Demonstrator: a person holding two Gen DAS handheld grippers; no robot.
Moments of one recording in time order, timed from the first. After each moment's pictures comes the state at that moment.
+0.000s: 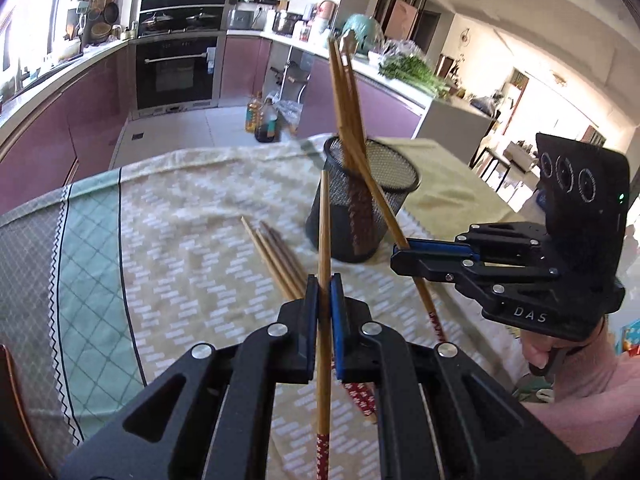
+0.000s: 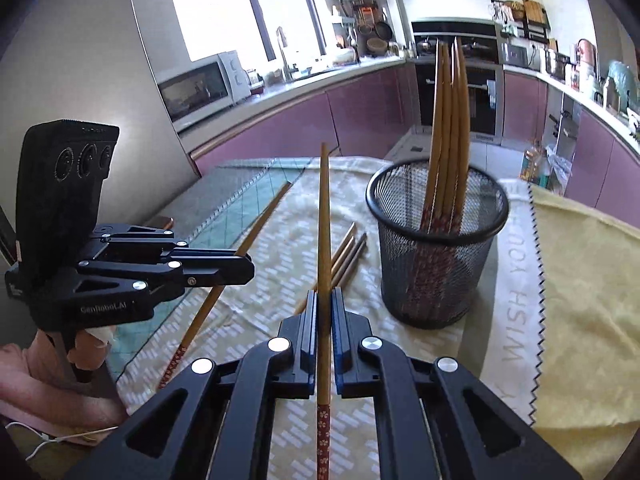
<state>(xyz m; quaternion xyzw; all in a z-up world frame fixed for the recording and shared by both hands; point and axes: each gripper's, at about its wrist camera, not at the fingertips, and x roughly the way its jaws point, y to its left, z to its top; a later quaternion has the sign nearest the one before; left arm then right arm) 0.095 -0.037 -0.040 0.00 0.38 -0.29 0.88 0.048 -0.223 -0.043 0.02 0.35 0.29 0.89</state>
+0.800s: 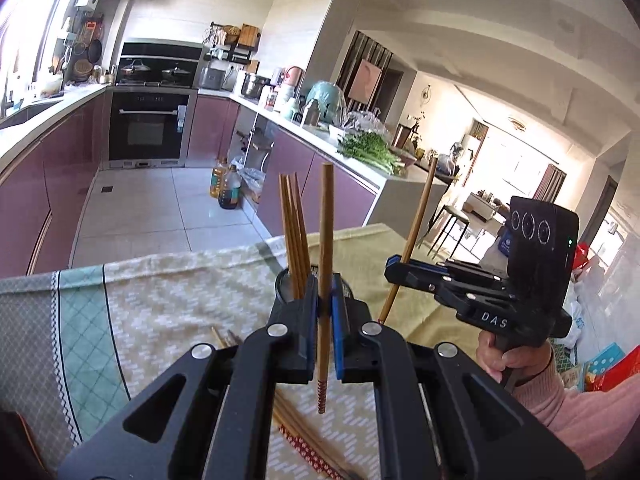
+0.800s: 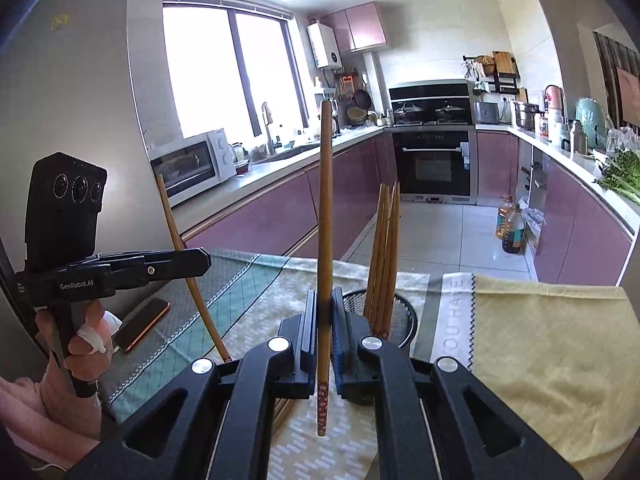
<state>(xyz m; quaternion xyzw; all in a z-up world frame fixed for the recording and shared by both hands) 0.105 -0.034 0.052 -0.06 0.27 -0.35 0.89 0.056 -0.273 0.027 0.05 0.23 0.25 0.94</state>
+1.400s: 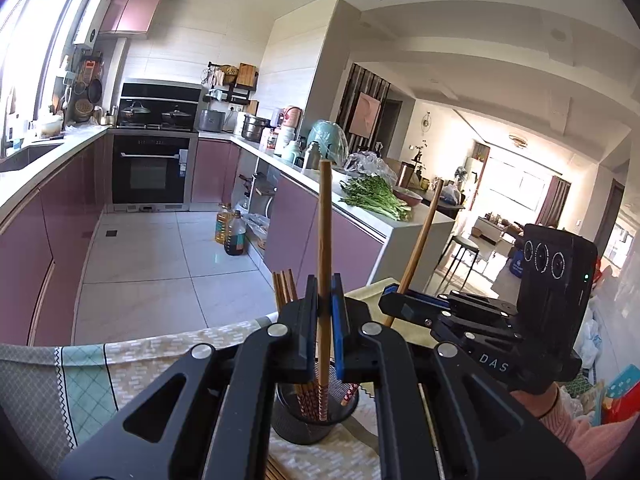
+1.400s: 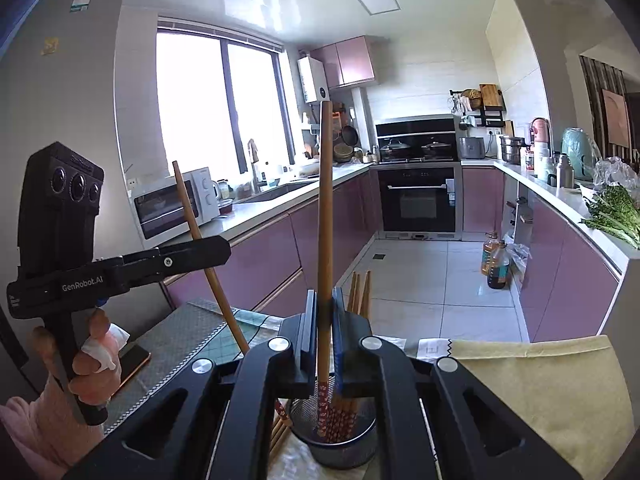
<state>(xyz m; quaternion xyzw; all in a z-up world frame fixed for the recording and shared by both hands) 0.148 -0.071 0.101 -0.05 0.21 -0.34 0.92 0.089 -0.281 0.059 0.05 0.18 0.22 0.96</state>
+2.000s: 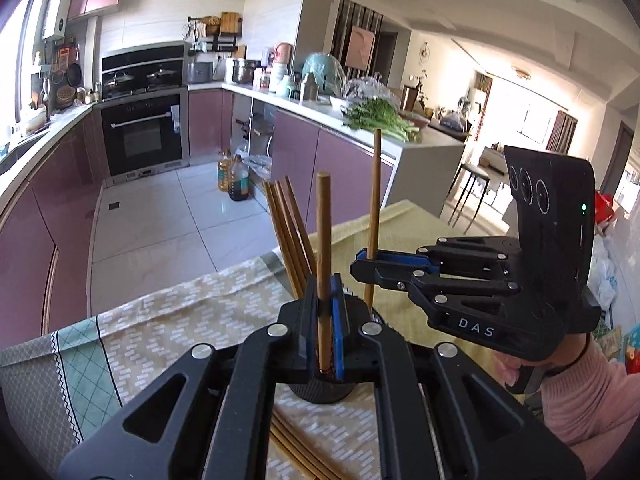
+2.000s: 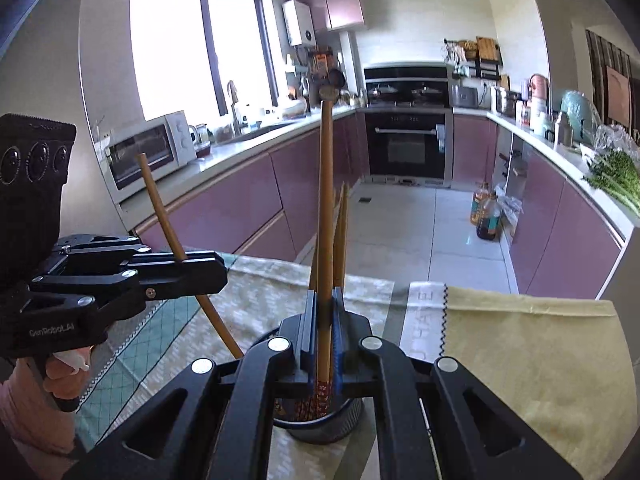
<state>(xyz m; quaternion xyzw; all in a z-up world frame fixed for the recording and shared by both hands) 0.168 -0.107 0.045 0.04 0.31 -0.34 0.89 0.128 -0.267 0.008 0.02 0.30 0.20 0.93</state>
